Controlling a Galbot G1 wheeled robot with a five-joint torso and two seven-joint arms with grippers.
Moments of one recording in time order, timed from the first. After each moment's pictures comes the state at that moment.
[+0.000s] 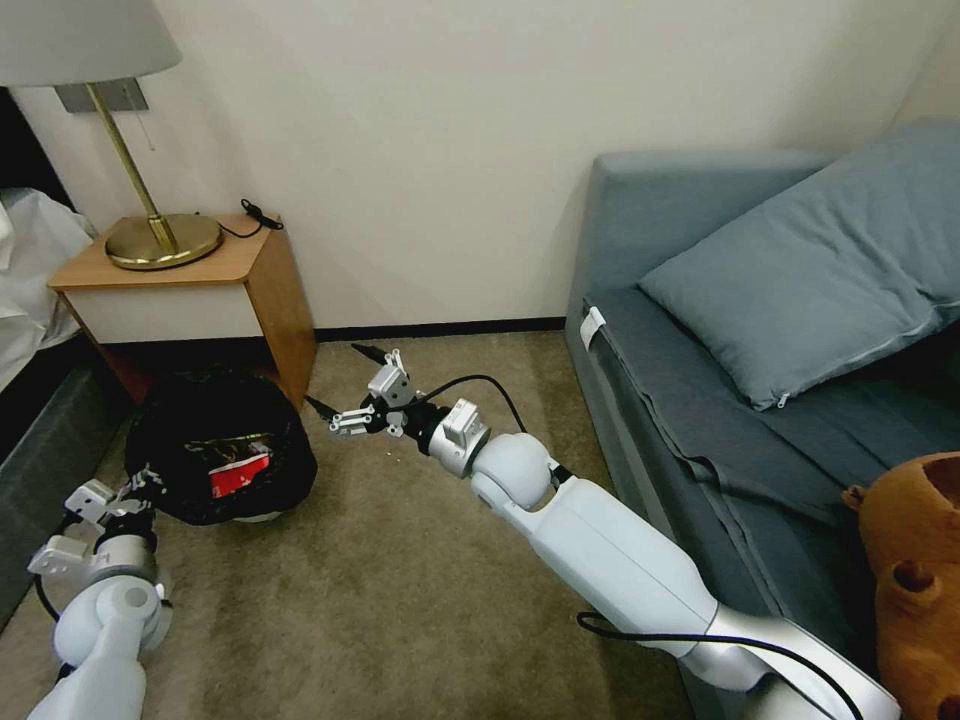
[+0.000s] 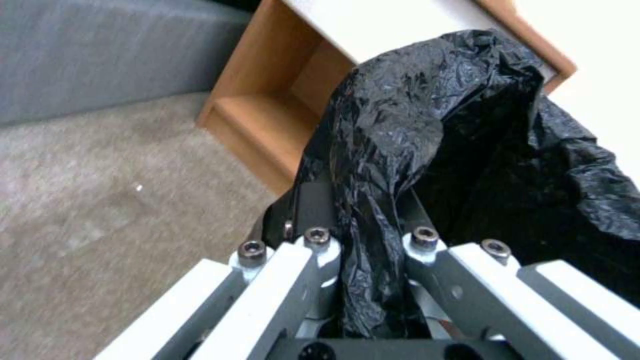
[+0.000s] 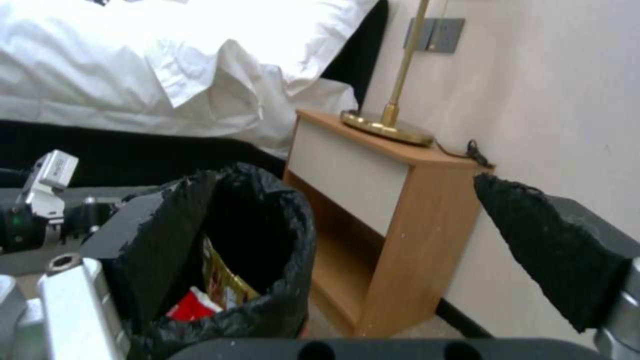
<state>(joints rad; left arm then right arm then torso) 1.20 -1.19 -0.86 -1.41 -1.02 -0.07 -0.04 -0.55 1.35 -0.36 1.49 0.32 0.08 -0.21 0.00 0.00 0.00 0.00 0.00</state>
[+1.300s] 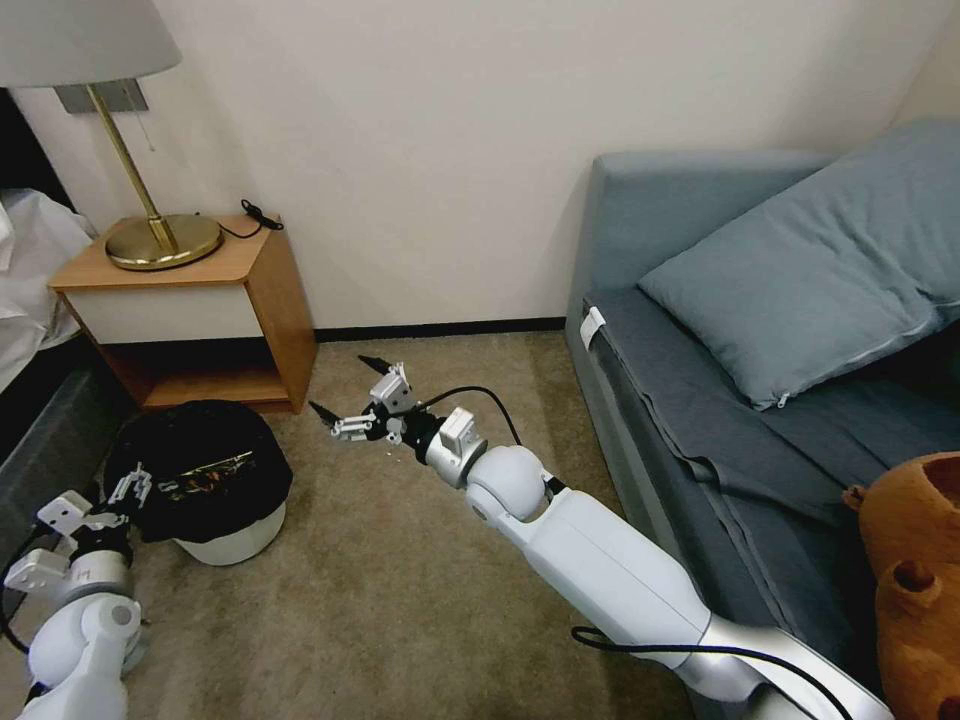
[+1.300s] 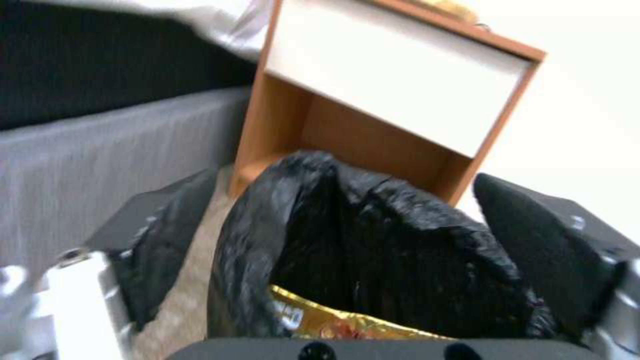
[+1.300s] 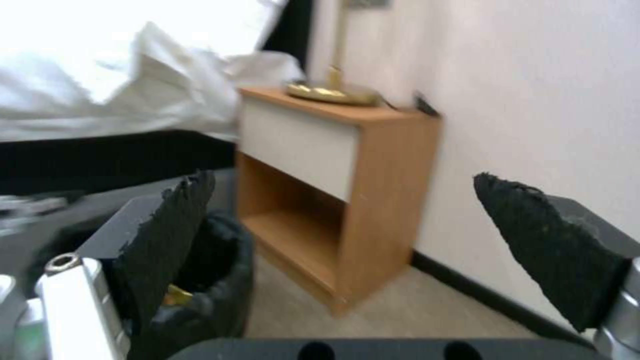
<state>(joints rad) 1.31 -1.17 -0.91 -1.52 -0.75 -0.11 -0.02 -0.56 1.37 -0.36 1.51 0.41 -0.06 0.00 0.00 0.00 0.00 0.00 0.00</state>
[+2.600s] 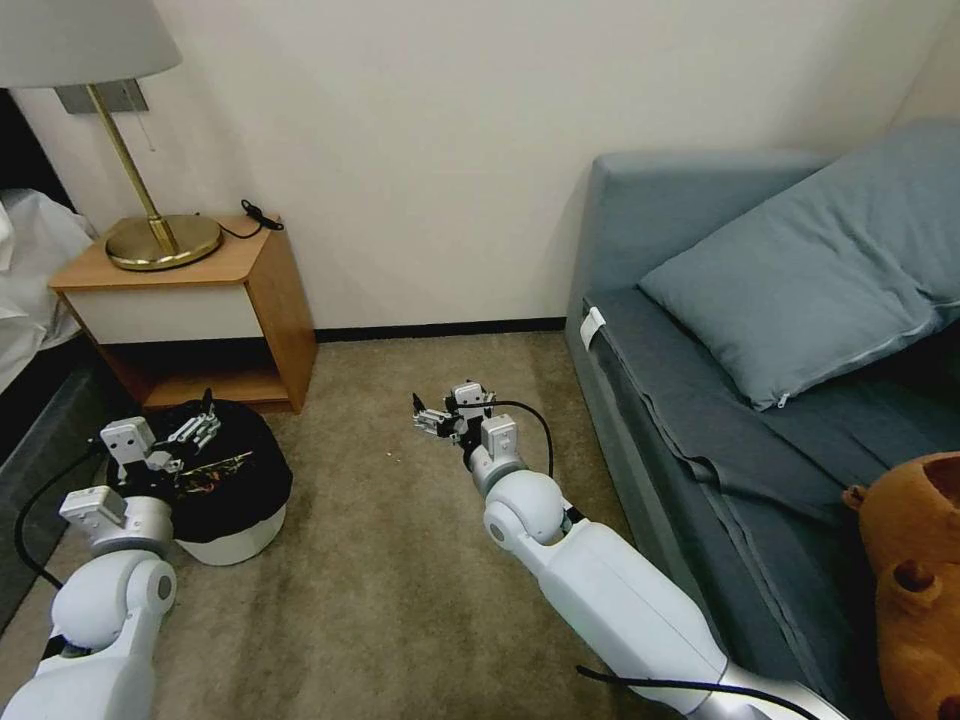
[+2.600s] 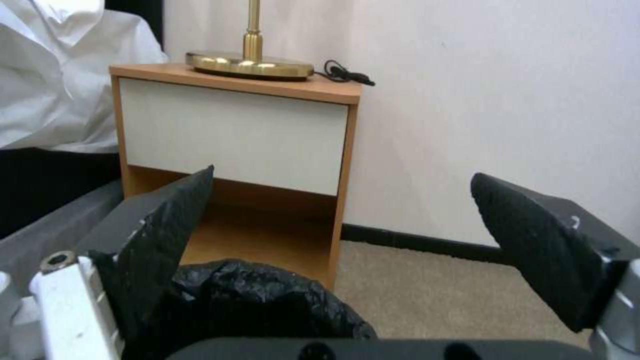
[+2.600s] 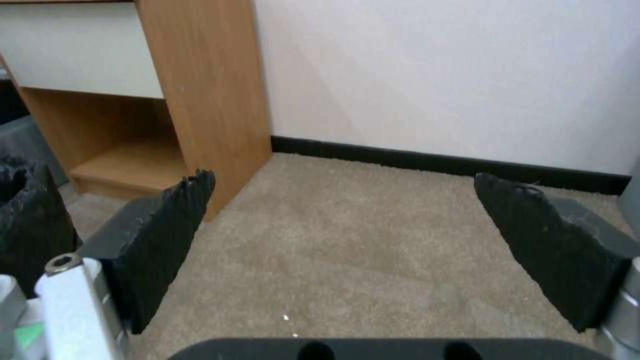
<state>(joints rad) 1.29 -1.17 -0.81 -1.78 -0.52 0.00 -0.04 -0.71 1.36 -0.25 1.52 0.48 -0.20 0.33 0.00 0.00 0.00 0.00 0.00</state>
